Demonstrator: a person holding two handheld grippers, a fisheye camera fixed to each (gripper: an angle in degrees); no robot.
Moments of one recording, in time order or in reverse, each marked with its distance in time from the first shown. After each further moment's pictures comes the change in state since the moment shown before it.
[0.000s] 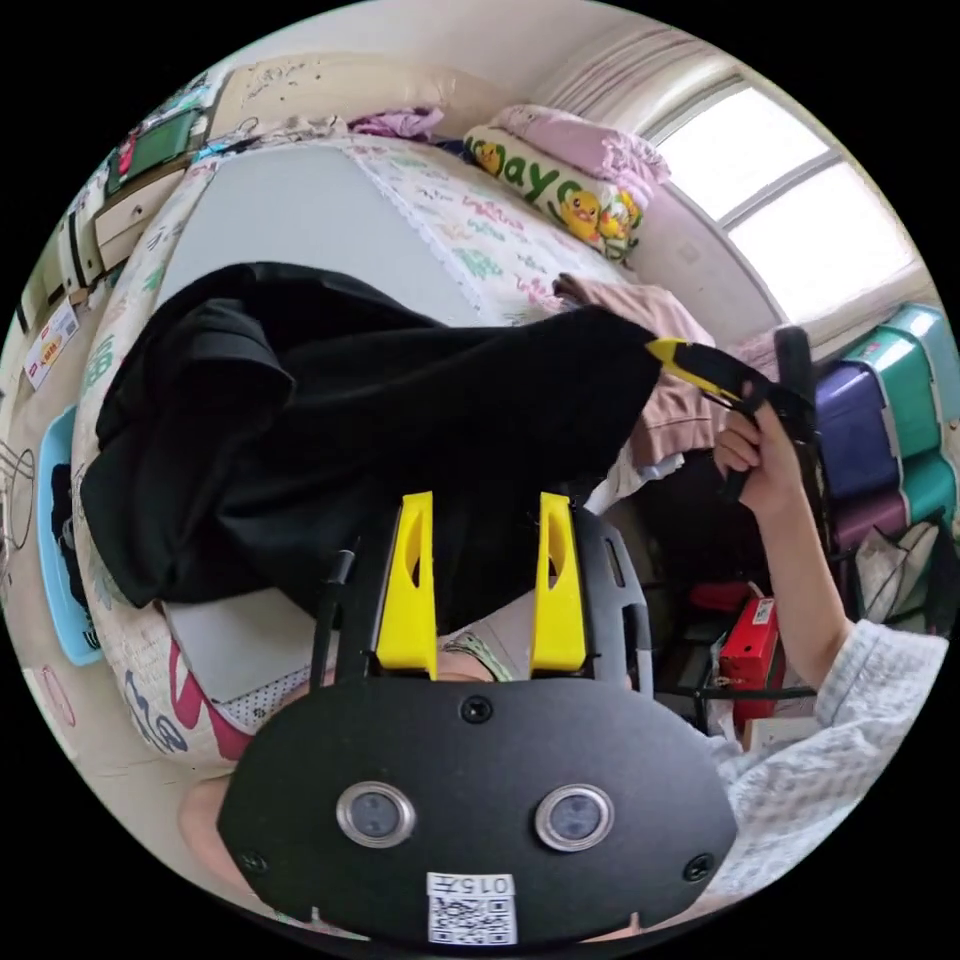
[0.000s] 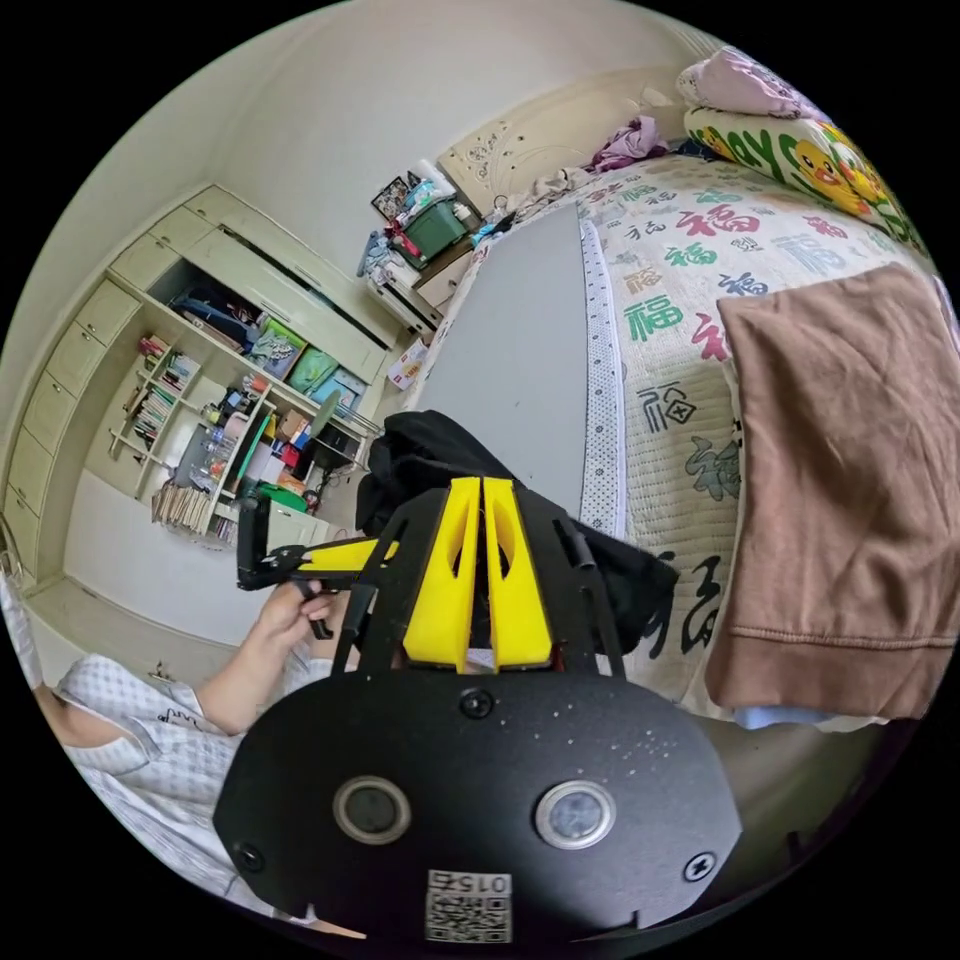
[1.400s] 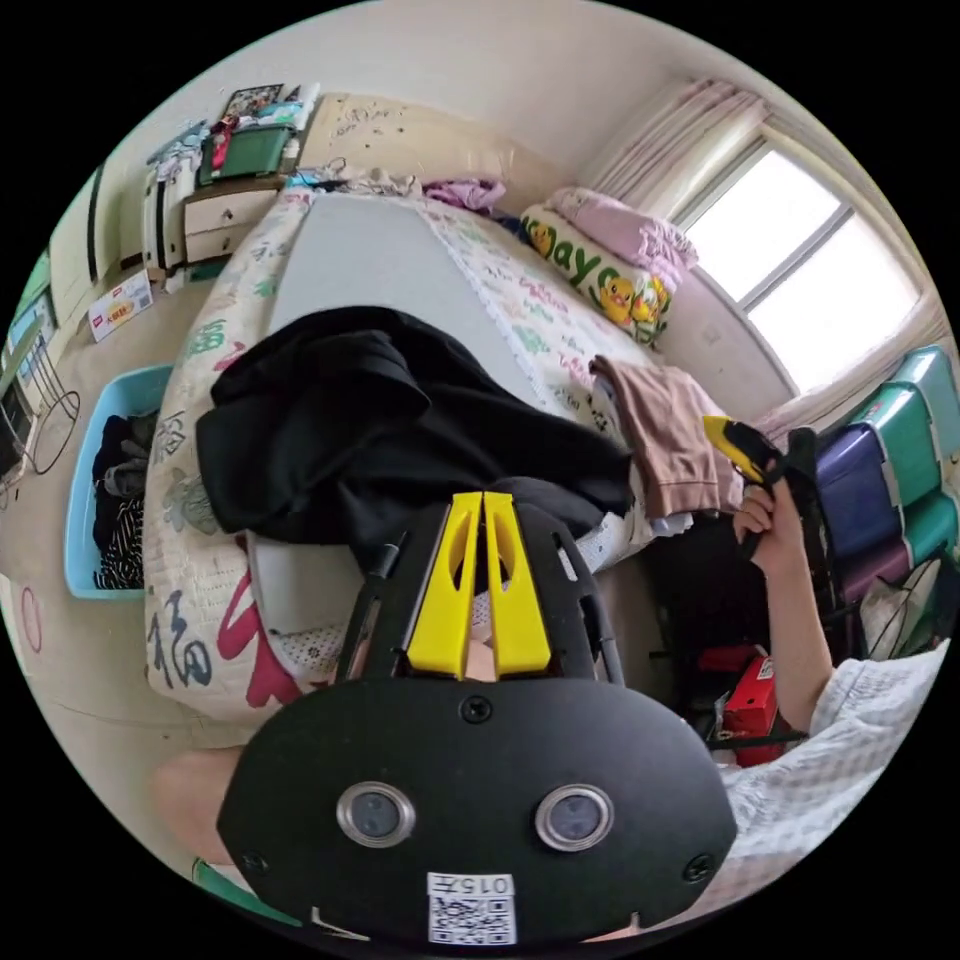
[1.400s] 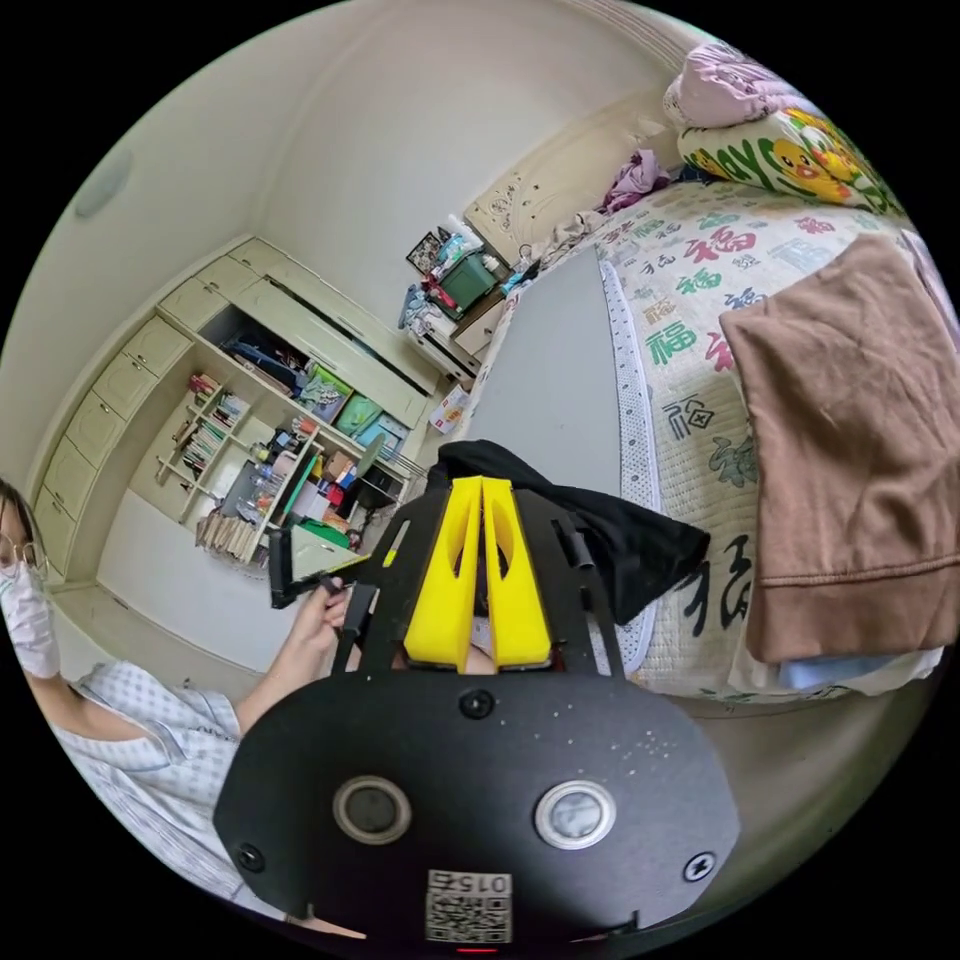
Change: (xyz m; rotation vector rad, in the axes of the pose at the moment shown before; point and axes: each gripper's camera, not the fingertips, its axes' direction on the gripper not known) left arm -0.060 0.122 -0.031 0.316 -0.024 -0.092; right arm 0.034 0.087 -0.139 0.142 -0.102 -0.007
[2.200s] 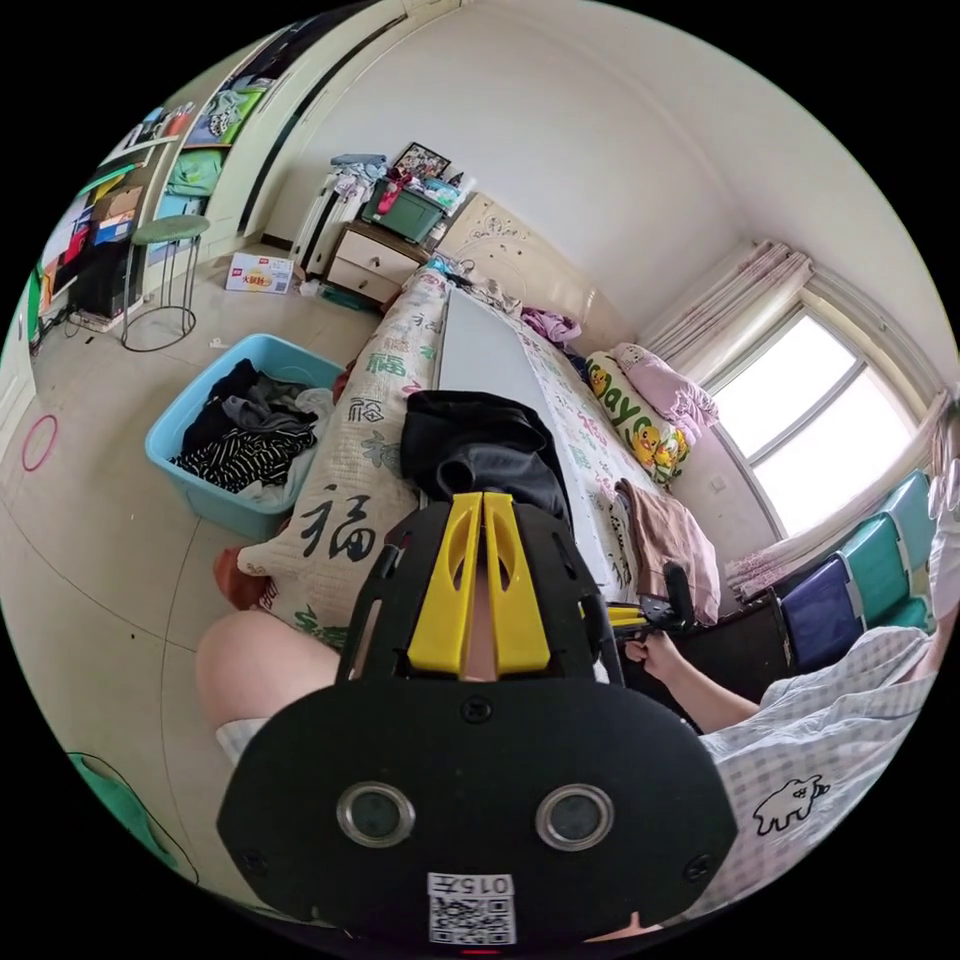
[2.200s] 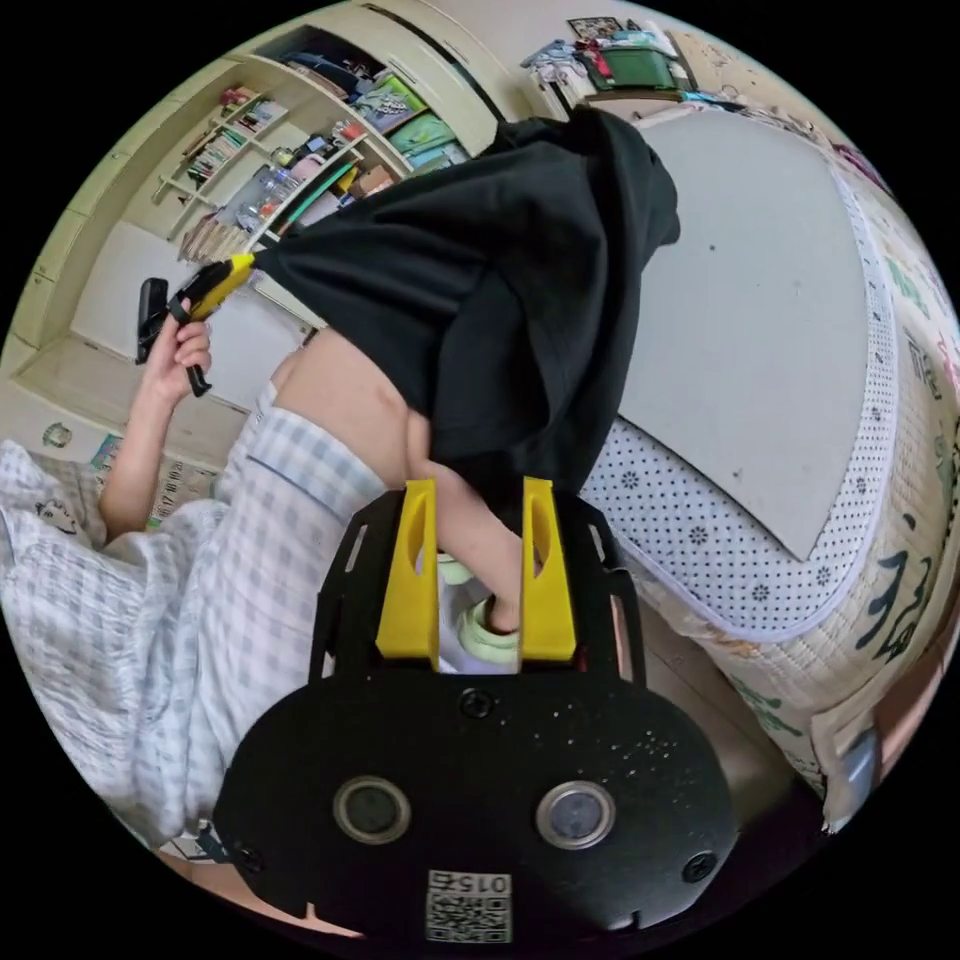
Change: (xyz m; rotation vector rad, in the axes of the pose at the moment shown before) left arm -0.128 0.202 -0.146 0.291 -0.022 -0.295; right arm -0.068 0.209 0.244 -0.685 0.085 -0.443
